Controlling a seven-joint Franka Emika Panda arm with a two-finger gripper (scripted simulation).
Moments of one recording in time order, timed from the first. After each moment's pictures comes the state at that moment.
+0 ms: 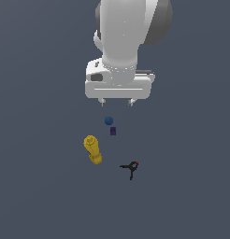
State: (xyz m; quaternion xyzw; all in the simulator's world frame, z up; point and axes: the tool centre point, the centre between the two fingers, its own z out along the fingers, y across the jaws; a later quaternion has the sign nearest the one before) arm -0.012 0.007 0.304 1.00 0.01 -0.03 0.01
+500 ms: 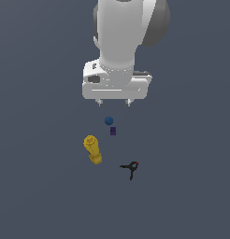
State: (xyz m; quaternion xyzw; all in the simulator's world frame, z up) arm -0.012 -0.002 0.301 1.00 0.02 -0.04 0.02
